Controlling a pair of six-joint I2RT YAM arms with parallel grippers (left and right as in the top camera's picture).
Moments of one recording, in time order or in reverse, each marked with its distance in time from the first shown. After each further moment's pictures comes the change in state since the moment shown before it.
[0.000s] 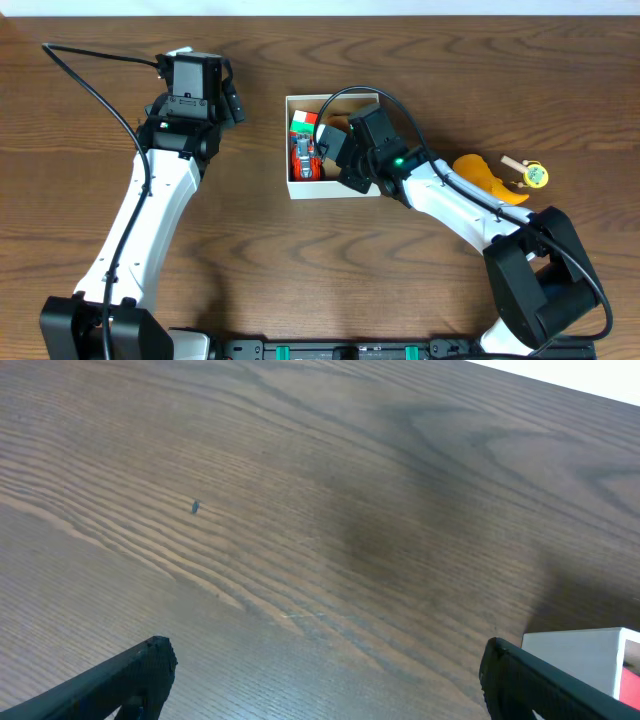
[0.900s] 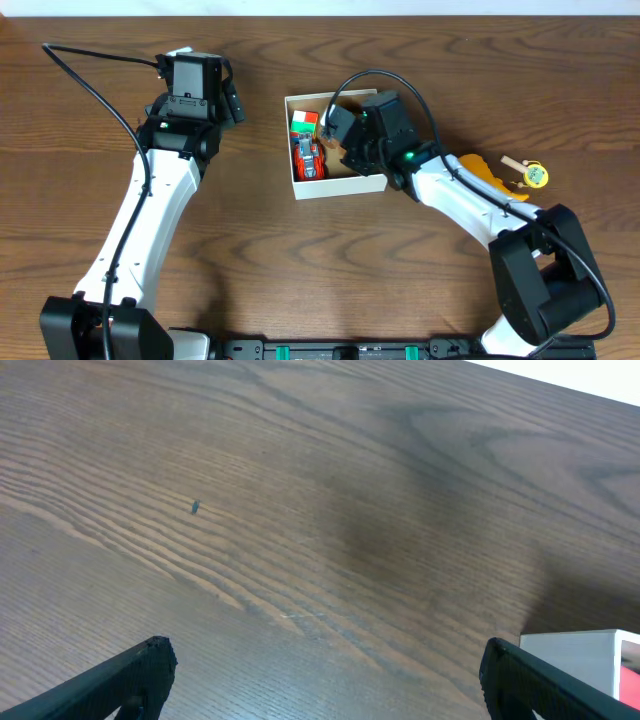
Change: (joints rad) left arm 0.000 0.000 0.000 0.000 0.000 0.000; right arm -0.050 0.000 0.000 0.190 -0.019 0.047
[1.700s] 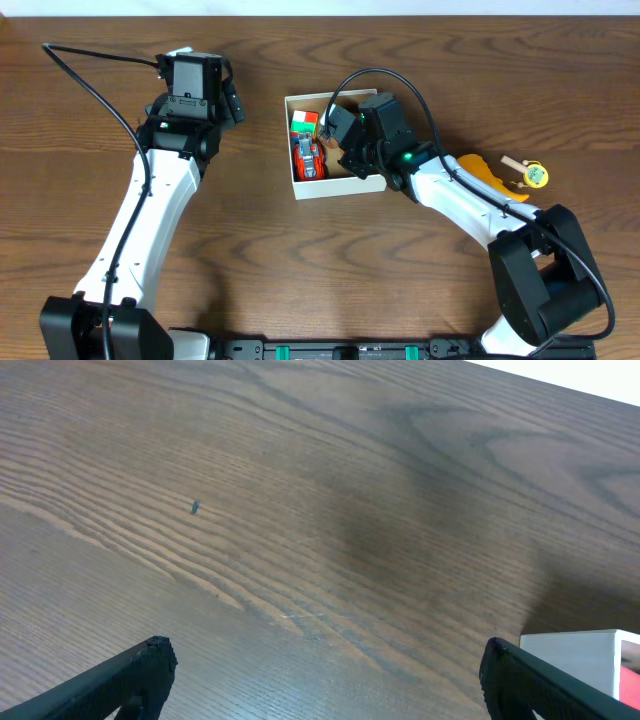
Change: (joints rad) left arm 0.000 0.000 0.000 0.000 0.000 0.000; right arm 0.002 0.000 0.000 -0.060 -0.016 0.054
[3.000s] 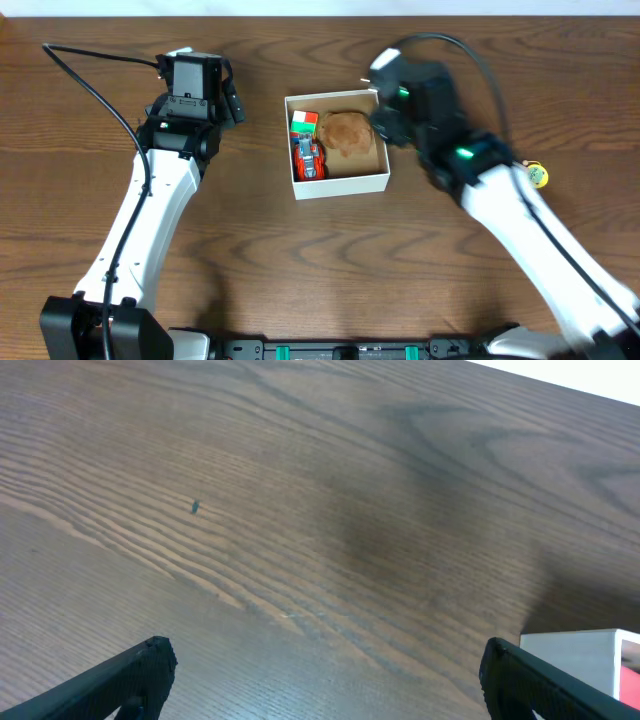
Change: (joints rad) left arm 0.000 0.000 0.000 0.000 0.000 0.000; right arm -0.062 -0.348 0.156 -0.383 0.458 0.174
